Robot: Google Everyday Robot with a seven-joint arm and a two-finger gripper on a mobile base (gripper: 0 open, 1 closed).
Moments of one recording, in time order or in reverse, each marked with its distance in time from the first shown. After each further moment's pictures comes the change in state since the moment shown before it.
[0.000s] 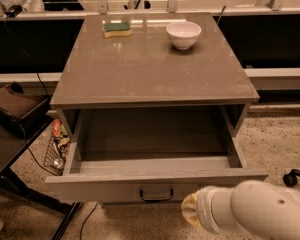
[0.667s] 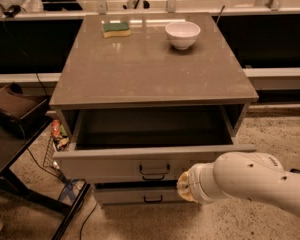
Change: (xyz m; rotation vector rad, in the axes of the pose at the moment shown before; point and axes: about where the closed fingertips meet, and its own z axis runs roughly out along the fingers) arm 0.017 -0.056 0.039 -0.028 0.022 -0.019
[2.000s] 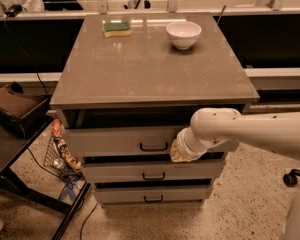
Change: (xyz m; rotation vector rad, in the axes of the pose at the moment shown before) arm 0.043 -0.113 0.075 -0.064 0.033 -0.006
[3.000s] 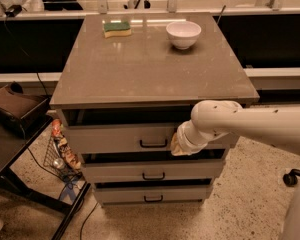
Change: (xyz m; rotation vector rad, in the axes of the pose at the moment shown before) arm 0.002 -0.019 -0.011 0.015 0.006 -0.002
